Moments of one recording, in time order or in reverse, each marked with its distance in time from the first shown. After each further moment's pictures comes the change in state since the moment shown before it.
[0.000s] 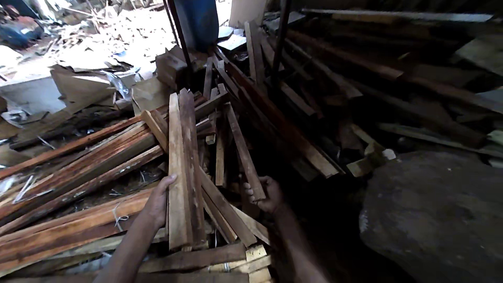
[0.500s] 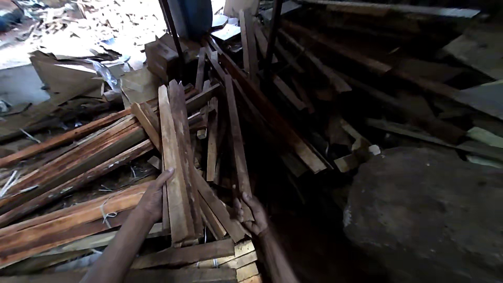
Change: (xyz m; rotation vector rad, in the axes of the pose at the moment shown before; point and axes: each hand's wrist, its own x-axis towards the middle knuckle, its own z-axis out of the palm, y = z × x) left_hand 0.008 -0.011 0.019 0.100 0.093 -0.018; right_hand -0.014 0.070 -0.060 -0.106 -0.070 -0.233
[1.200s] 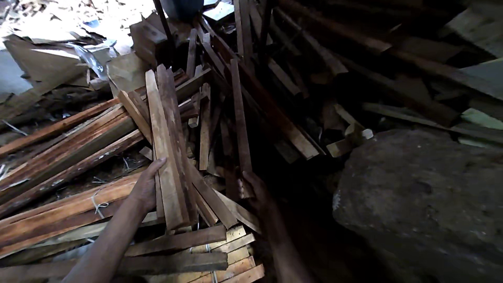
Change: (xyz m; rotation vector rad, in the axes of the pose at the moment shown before) left_hand -0.007 0.000 0.019 0.069 0.008 -0.003; right_hand -0.009 -0.047 0.022 -0.254 0.270 -0.045
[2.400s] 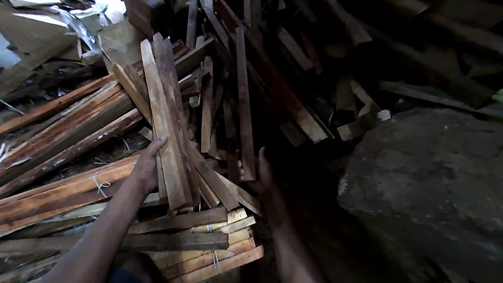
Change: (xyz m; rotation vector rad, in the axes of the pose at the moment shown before) left_hand 0.000 0.000 0.000 -0.004 -0.016 0.015; right_hand 0.005 0.000 0.000 0.124 -0.190 0.049
